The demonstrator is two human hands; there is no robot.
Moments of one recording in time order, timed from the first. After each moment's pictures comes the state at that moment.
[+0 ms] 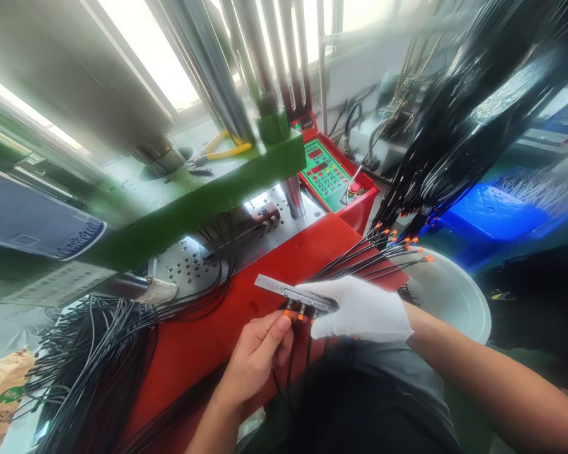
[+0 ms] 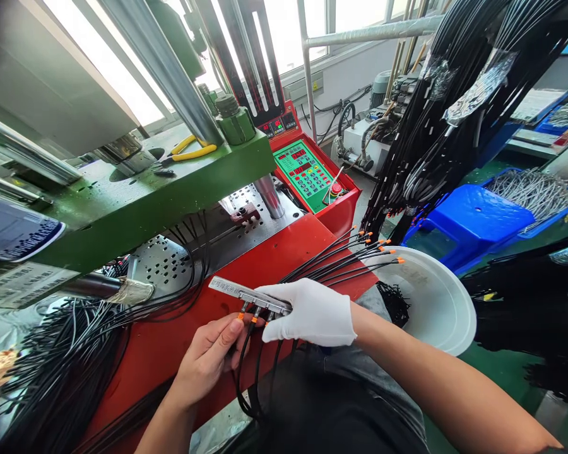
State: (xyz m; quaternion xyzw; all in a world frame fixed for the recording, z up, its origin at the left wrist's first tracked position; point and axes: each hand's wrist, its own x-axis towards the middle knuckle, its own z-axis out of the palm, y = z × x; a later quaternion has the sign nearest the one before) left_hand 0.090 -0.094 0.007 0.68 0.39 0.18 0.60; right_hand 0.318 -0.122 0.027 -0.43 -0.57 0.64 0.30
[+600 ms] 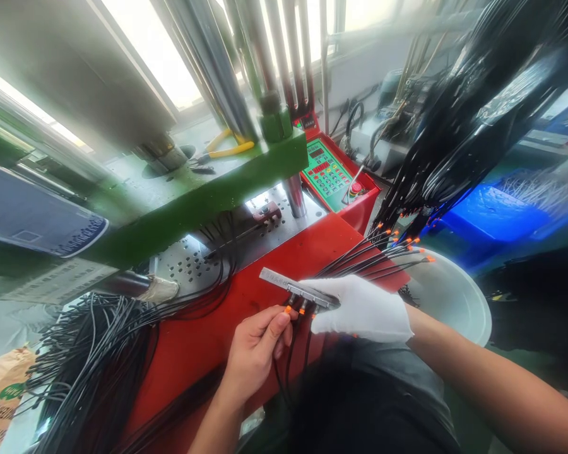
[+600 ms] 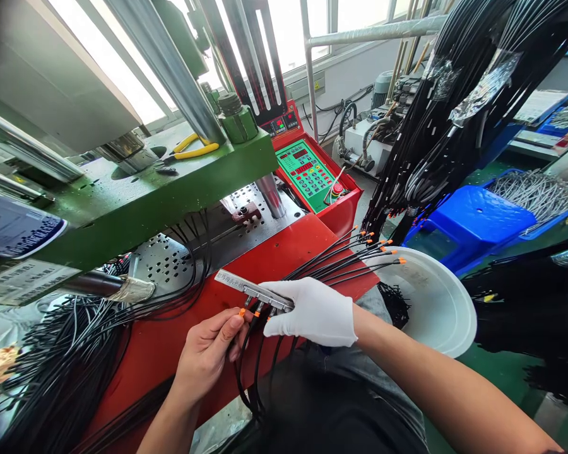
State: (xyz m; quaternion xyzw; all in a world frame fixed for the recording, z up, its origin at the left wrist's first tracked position) left_hand 0.090 -0.094 0.005 0.67 0.43 0.25 0.56; right_hand 0.314 -0.122 0.026 -0.43 -0.56 0.61 0.35
